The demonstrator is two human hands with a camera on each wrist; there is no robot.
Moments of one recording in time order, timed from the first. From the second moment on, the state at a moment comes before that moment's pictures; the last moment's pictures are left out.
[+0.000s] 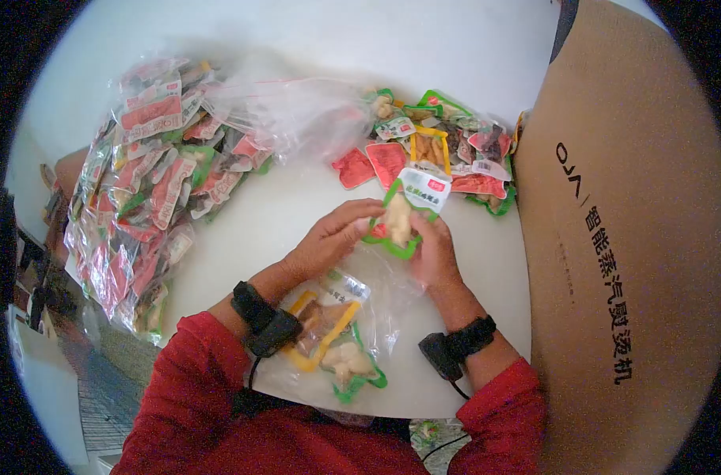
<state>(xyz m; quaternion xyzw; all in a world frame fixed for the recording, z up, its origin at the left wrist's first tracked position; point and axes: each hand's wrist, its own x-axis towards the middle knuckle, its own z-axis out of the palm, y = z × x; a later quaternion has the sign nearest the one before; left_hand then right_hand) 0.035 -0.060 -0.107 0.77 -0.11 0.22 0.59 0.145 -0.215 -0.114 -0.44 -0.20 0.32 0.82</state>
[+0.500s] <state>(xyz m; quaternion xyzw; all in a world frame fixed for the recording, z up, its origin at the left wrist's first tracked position) 0.038 -0.062 -0.108 0.56 0.08 0.12 0.81 0.128 -0.216 -0.095 -0.57 -0.31 0.36 0.67</state>
